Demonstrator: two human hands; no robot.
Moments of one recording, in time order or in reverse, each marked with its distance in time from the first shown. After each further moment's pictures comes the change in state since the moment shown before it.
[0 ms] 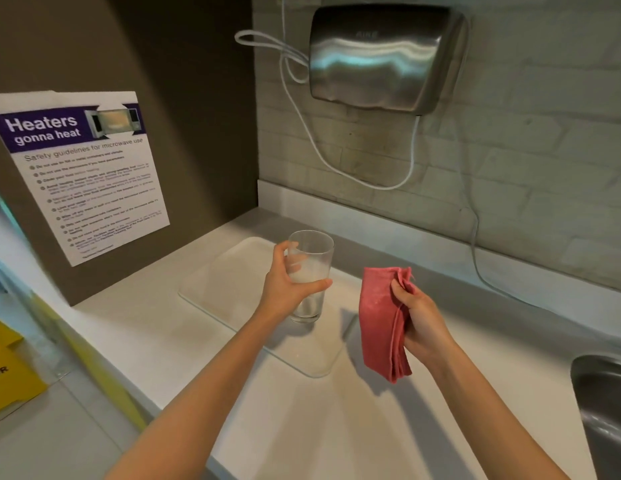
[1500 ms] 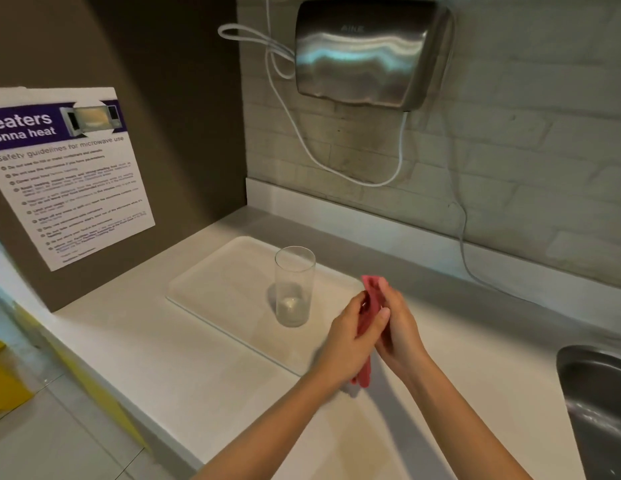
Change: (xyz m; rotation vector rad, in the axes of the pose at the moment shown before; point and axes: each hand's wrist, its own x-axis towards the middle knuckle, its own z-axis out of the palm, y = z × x) left_hand -0.078 0.013 0.099 -0.121 -0.307 0.063; right_hand -0.015 0.023 0.011 0.005 0.027 -0.077
